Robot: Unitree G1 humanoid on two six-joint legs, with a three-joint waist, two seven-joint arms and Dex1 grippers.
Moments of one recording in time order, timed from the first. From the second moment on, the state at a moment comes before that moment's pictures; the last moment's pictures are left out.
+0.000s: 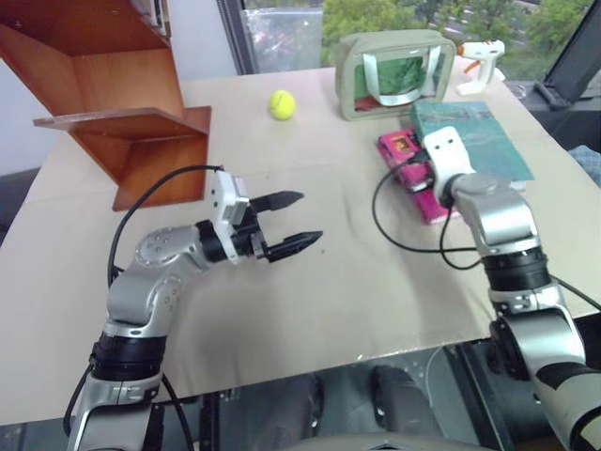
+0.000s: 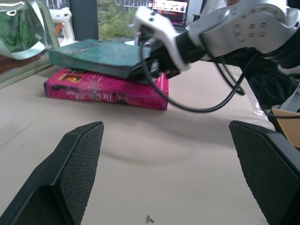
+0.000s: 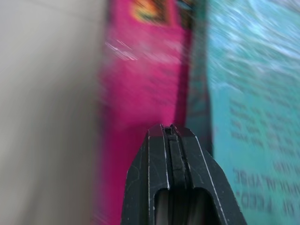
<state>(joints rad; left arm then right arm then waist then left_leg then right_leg) -0.34 0.58 0.07 -0.20 -0.59 0.41 -1.02 -0.77 -0.39 0.08 0.03 -0.07 1.08 0.28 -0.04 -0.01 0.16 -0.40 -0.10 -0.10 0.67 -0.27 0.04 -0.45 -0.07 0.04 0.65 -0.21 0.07</state>
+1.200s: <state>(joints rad) -0.30 0.61 0.10 -0.23 -0.59 0.41 -1.00 -0.85 -0.49 -0.13 0.66 0.07 0.49 0.59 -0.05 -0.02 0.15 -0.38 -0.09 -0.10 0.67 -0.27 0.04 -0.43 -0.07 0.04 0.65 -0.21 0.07</state>
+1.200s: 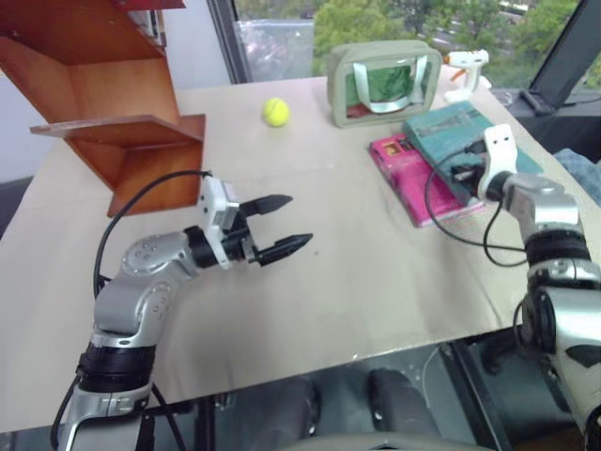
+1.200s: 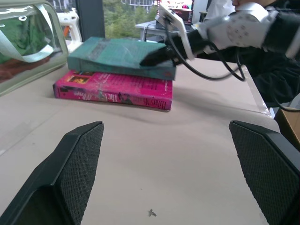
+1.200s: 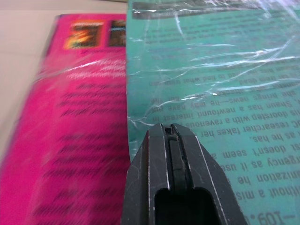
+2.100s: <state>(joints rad) -0.39 0.58 0.06 -0.17 -0.58 0.41 -1.02 -0.65 -0.43 -0.13 0.08 0.24 0.76 0.52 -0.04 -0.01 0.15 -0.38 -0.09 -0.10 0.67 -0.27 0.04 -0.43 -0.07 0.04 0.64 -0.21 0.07</state>
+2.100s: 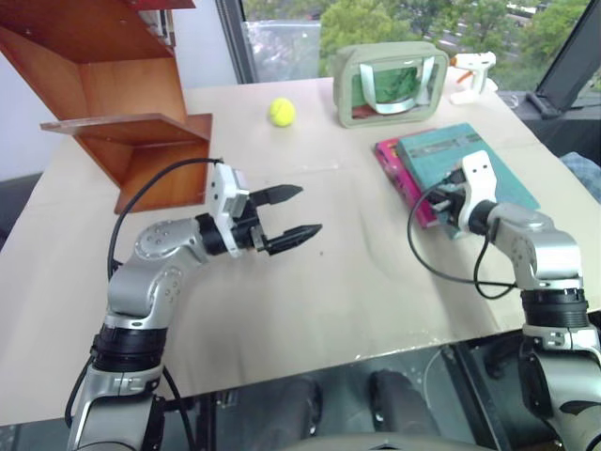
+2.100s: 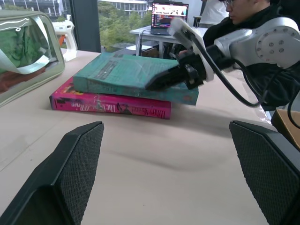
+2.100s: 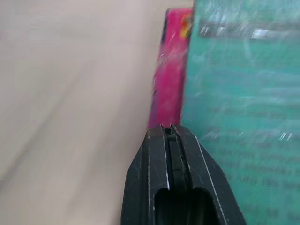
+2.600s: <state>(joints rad) -0.38 0.59 0.07 -0.19 -0.58 0.44 -0.99 -1.12 -0.53 0.03 1.11 -0.10 0.22 0.30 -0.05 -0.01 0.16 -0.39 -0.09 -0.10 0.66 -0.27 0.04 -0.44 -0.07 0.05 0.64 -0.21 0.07</state>
